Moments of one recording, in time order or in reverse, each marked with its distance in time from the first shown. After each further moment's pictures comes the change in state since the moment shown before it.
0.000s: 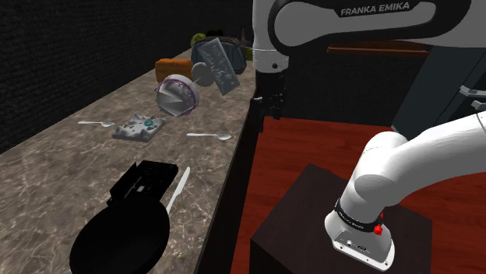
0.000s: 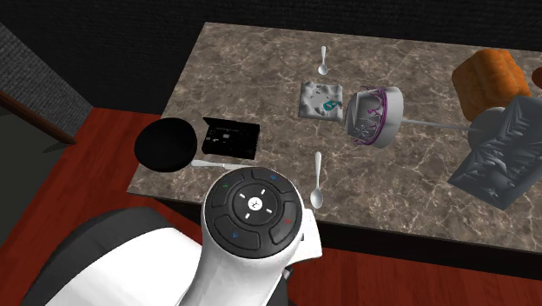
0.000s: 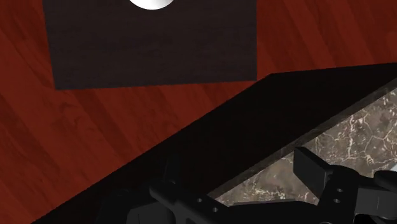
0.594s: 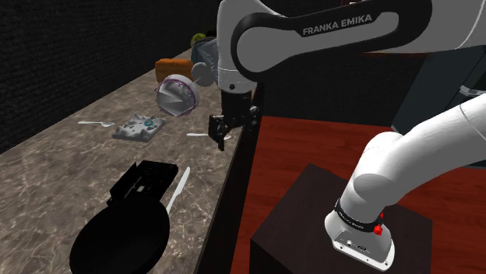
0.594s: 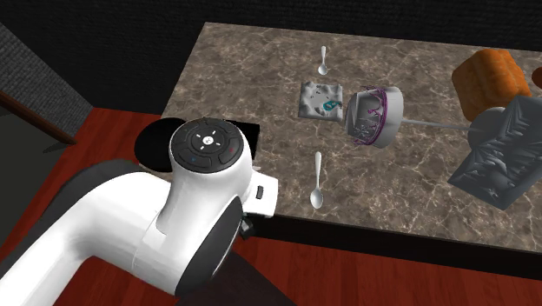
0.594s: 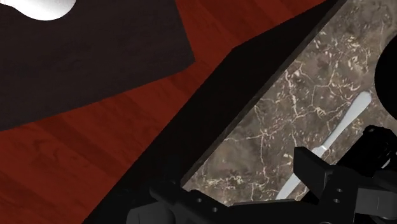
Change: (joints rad) arm -0.024 0.160 0.206 0.050 0.156 0.195 0.402
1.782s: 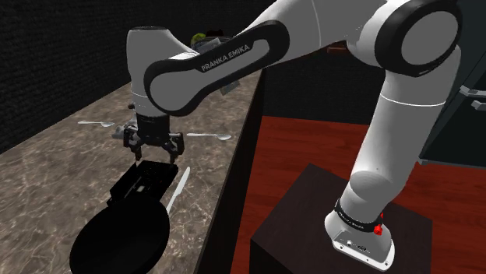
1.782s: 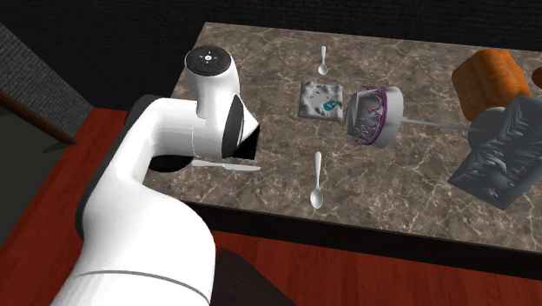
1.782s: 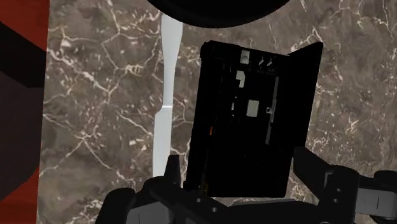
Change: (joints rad) arm -0.090 0.671 0.320 0.450 -0.291 0.360 0.925
